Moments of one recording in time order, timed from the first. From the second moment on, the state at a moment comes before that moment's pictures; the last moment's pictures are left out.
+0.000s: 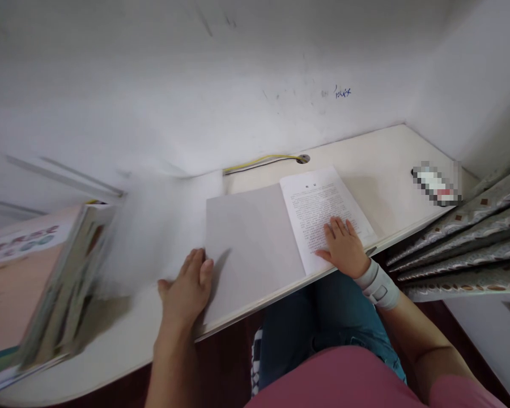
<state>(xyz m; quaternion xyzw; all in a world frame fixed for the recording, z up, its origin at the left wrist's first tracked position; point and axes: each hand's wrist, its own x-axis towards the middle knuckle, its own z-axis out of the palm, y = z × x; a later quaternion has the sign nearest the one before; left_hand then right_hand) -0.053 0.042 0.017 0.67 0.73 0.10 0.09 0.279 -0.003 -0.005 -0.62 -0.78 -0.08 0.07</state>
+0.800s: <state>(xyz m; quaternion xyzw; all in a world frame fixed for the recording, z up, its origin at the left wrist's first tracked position) -0.057 0.044 0.010 0.67 0.73 0.11 0.08 0.284 0.000 0.002 -0.59 -0.80 -0.07 0.08</state>
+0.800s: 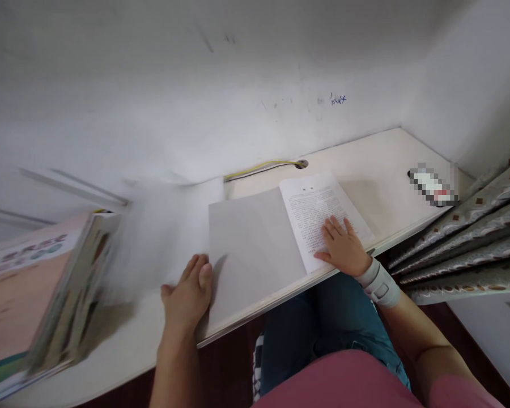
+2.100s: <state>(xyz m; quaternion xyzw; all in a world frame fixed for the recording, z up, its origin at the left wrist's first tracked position) -0.066 0.045 0.000 0.67 0.74 0.12 0.06 0.287 0.013 -0.012 -0.56 -0.82 -0.03 0.08</state>
